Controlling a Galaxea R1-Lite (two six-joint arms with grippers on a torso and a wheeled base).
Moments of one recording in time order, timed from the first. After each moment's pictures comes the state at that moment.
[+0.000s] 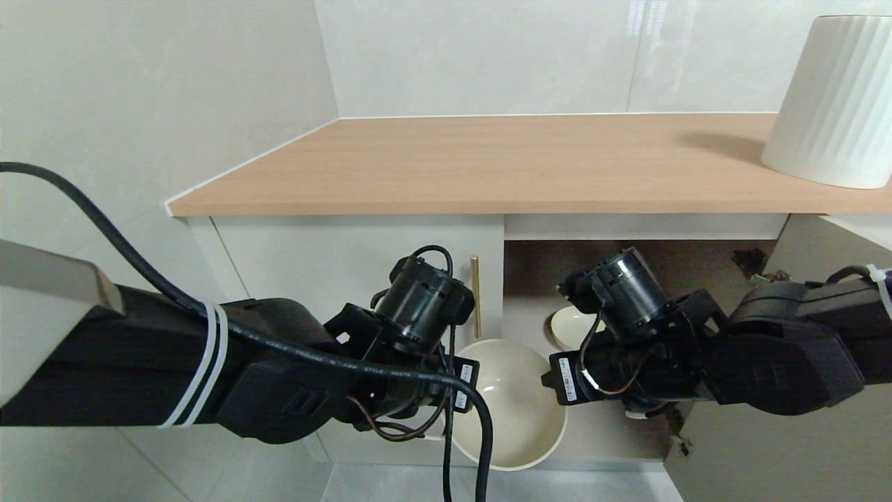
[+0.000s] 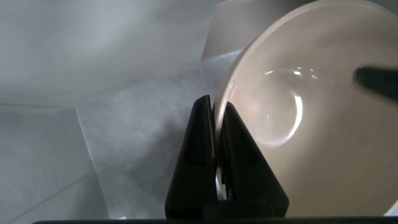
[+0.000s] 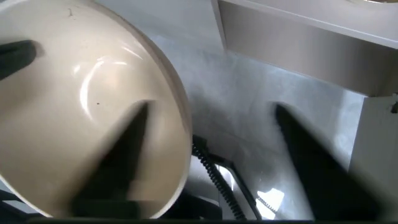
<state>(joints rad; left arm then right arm) -0.76 1.91 -1.11 0.04 0.23 -0.38 0.72 1.86 -1.10 0.06 -0.14 0.42</state>
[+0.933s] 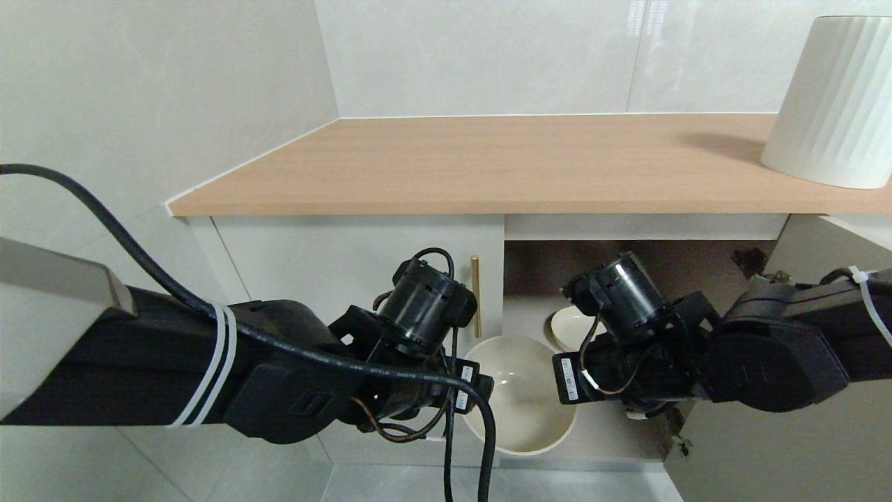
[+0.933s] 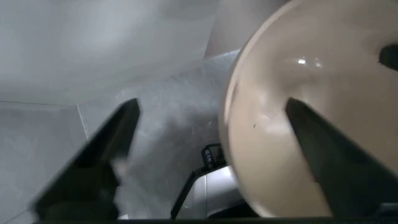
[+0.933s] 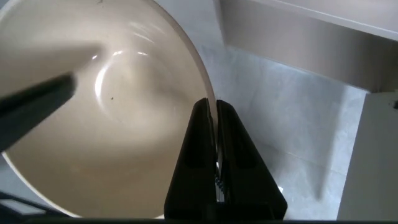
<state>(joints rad) -0.76 1.92 -1.11 0.04 0.24 -0.38 0.69 1.88 -1.10 0.07 -0.15 0.44</state>
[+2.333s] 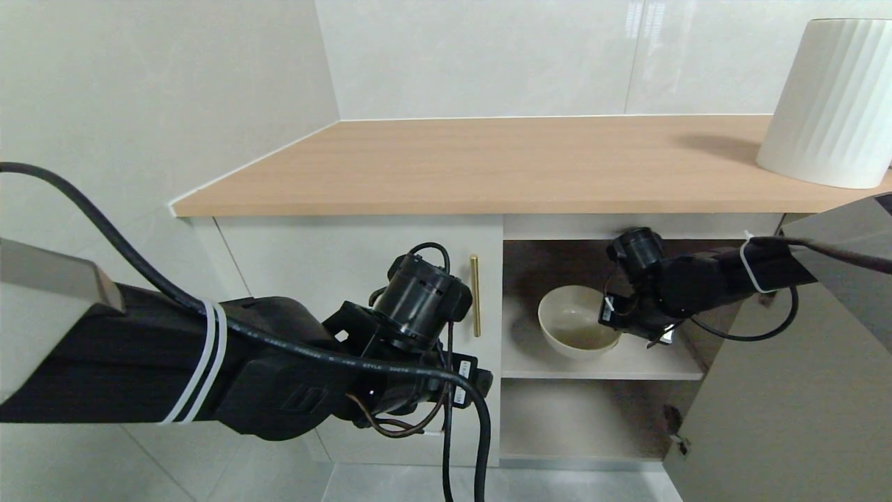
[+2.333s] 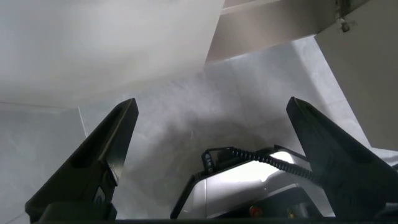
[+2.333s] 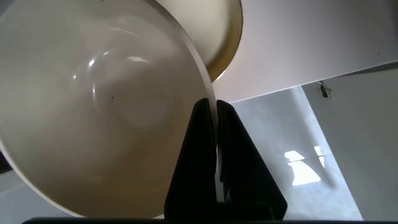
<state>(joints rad) -0.75 1.91 -1.11 0.03 0.24 -0.38 0.30 2.25 -1.50 0.17 -0.26 0.61</state>
